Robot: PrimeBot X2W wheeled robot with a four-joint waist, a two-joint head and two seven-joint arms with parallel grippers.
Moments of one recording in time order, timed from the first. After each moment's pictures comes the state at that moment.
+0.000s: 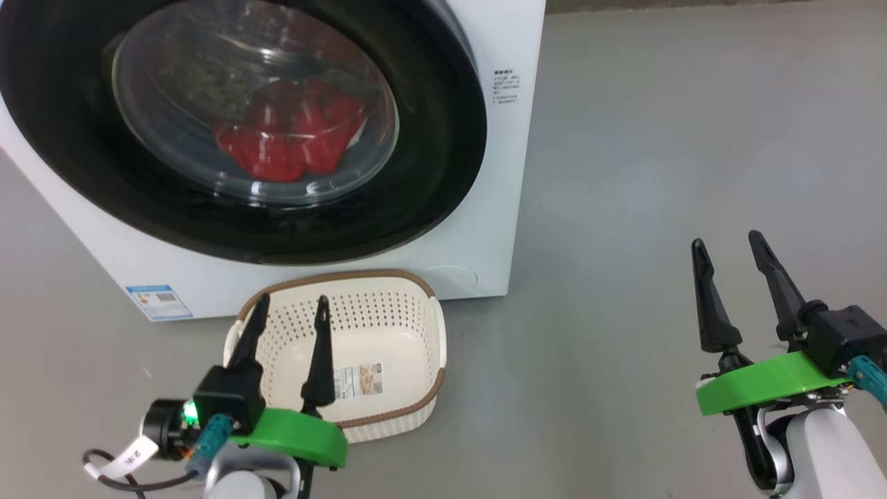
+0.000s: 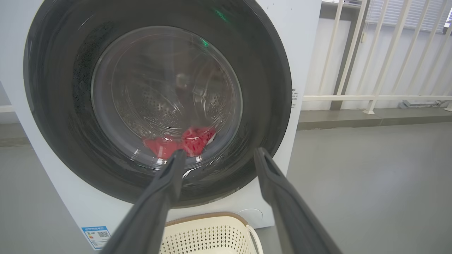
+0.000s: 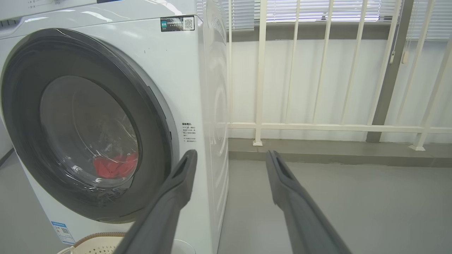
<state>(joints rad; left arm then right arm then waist) -0.26 0.04 -0.21 0.31 -0.19 0.12 -0.25 -0.19 -0.04 -0.09 0.23 0.19 0.13 -0.26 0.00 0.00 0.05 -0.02</state>
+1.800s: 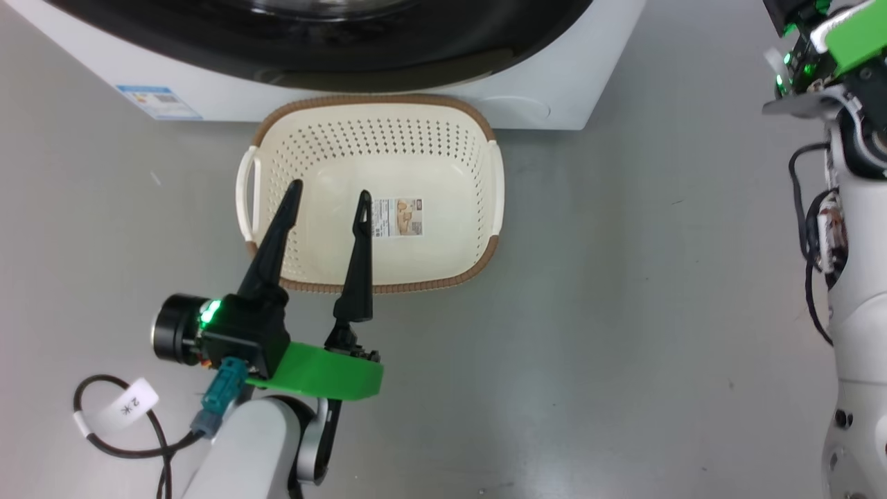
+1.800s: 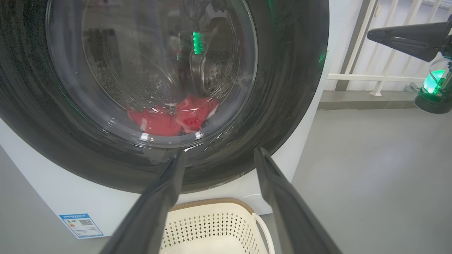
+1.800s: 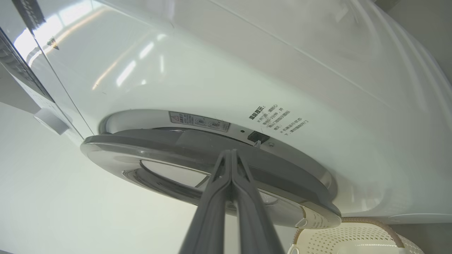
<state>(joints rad) -0.44 0.04 -0.30 0.15 -0.18 0.12 -0.25 -0.93 -0.09 -0.12 0.46 1.31 0.13 0.44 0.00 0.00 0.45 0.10</state>
